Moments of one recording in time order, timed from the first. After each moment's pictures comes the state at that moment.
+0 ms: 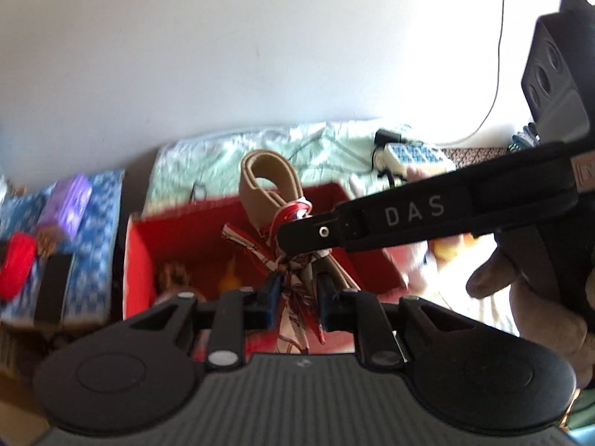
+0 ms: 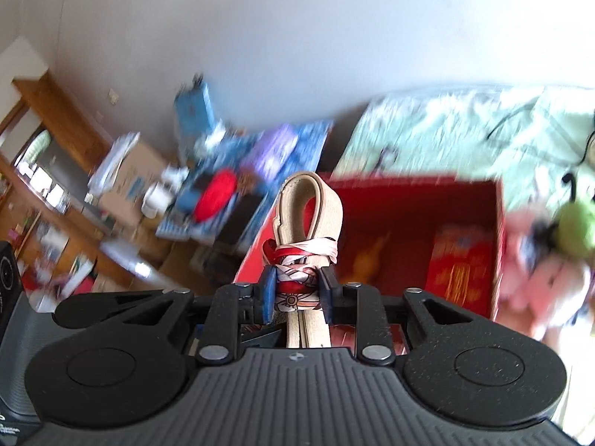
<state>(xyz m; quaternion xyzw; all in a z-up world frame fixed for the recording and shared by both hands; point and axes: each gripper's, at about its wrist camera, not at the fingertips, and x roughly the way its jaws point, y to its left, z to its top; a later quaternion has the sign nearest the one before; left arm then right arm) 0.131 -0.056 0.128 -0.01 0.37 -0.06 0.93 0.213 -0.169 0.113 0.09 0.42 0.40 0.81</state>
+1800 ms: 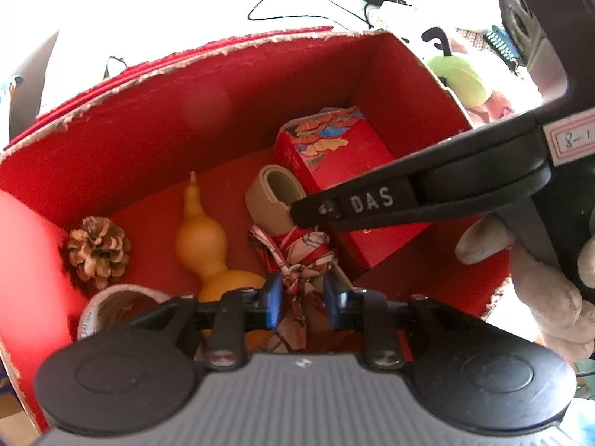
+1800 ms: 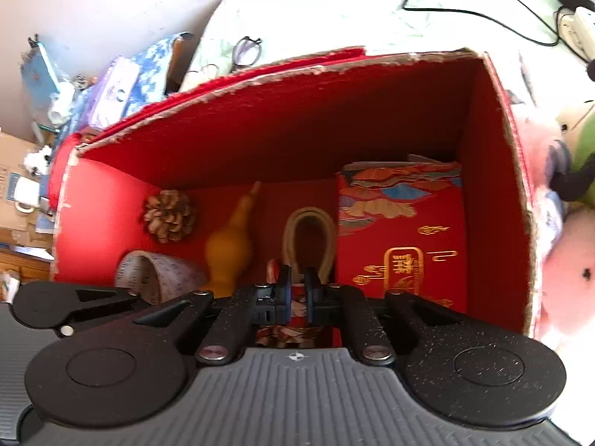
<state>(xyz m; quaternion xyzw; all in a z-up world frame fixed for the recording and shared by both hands) 0.246 -0.009 0.002 -0.02 0.58 -0.18 0.80 0.314 -0.129 -0.024 0.05 0.61 0.26 0.75</state>
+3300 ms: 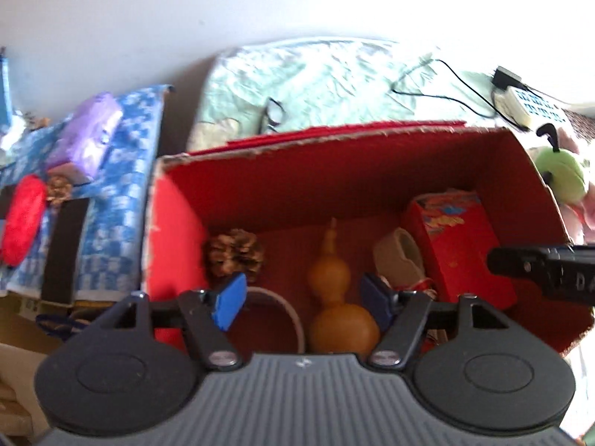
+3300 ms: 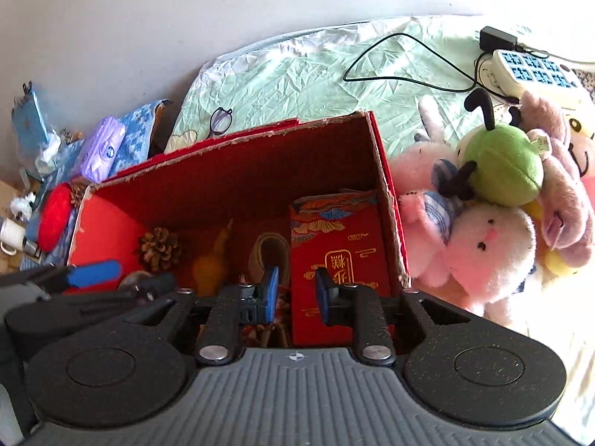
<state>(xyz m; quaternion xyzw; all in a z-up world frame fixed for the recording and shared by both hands) 0.221 0.018 0.028 -0.01 0.49 0.06 0.87 0.270 -0.166 0.023 0.05 0.52 0.19 0.83</state>
